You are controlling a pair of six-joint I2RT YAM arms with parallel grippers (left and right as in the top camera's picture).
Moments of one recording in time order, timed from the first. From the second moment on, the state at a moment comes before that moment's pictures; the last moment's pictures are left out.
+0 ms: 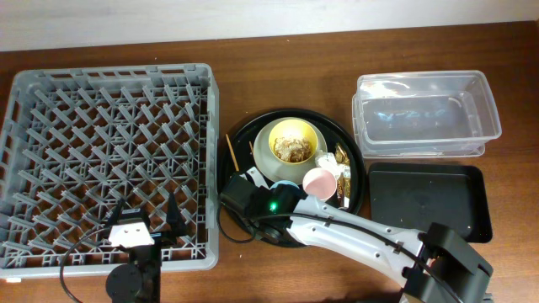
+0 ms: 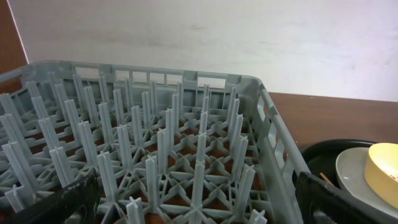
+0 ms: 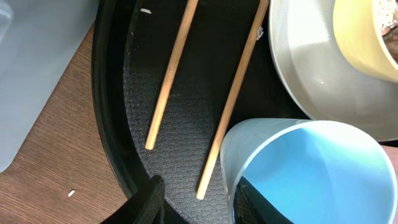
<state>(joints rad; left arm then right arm) 0.06 0.01 0.01 -0.08 0.01 -0.07 0.98 1.71 1.19 -0.78 0.21 0.39</state>
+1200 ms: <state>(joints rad) 0.06 0.01 0.05 -0.02 0.25 -0.08 0.36 1.32 1.77 -1.36 -0.30 0.07</state>
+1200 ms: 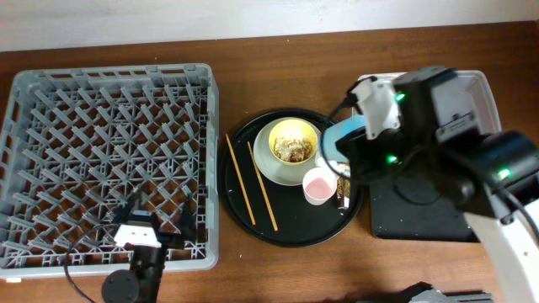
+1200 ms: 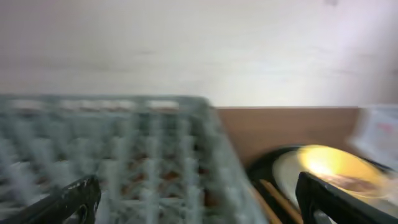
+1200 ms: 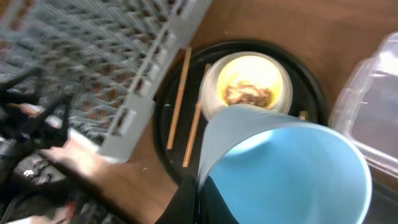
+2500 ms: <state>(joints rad) -0.24 1.25 1.13 -0.30 1.55 -0.20 0.29 1.39 1.77 -1.34 -1.25 -0.38</state>
